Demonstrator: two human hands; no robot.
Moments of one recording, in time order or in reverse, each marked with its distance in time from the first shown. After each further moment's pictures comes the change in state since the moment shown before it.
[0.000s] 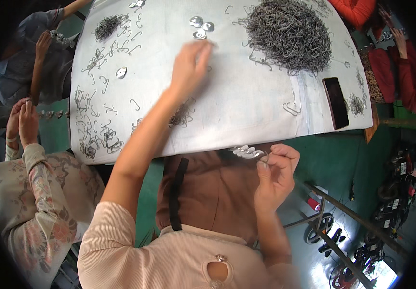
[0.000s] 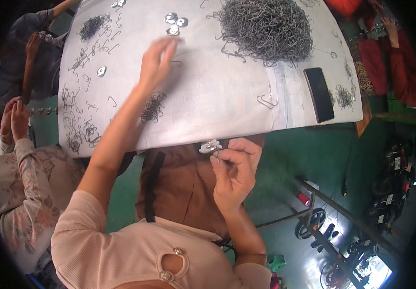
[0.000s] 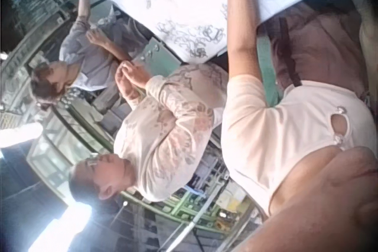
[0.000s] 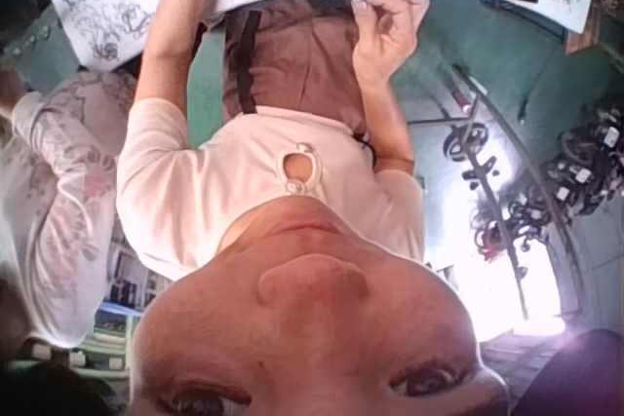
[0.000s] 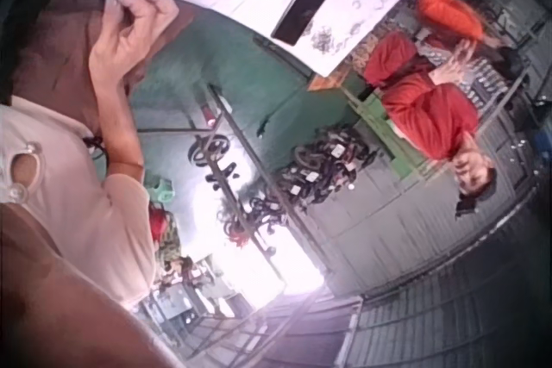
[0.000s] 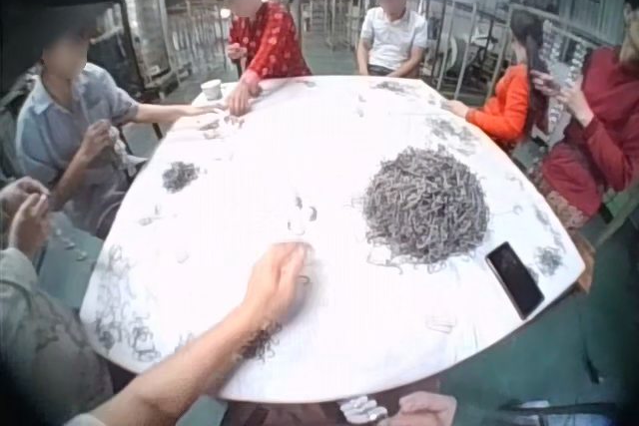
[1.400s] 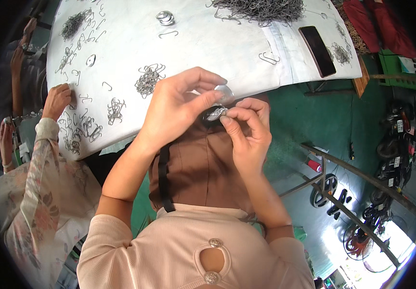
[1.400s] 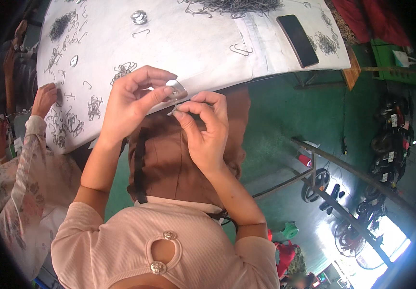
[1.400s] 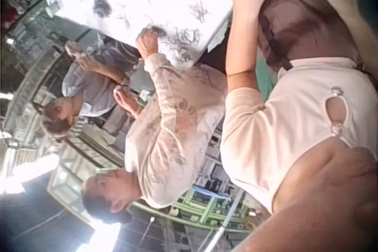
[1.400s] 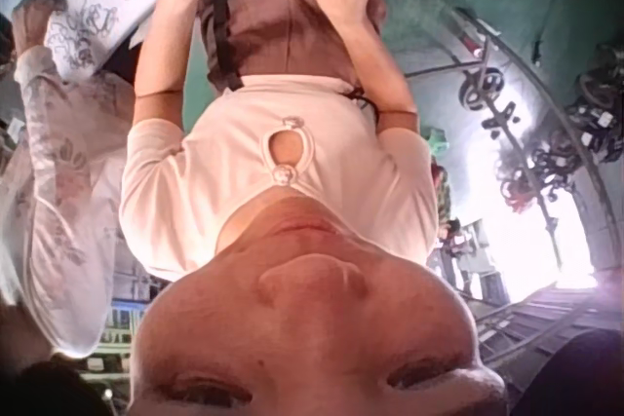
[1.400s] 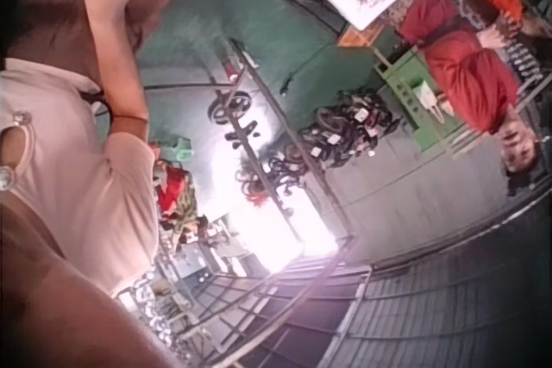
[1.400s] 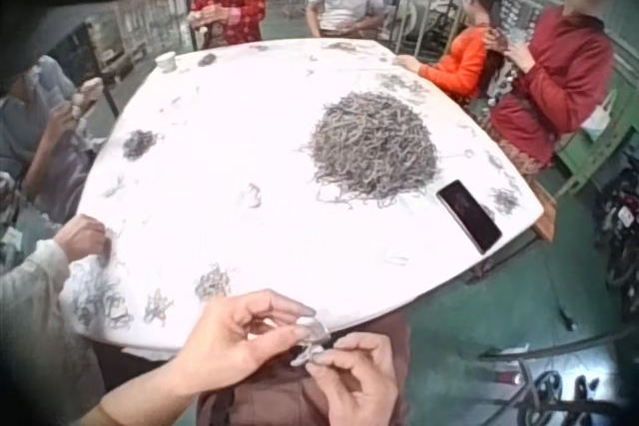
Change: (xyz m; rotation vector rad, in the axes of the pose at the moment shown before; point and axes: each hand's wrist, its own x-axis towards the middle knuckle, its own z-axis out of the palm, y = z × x) left_hand -0.088 0.151 -0.053 -0.594 -0.555 -0.463; right_hand -0.021 0.013 -0.001 -0.114 -0.029 -0.005
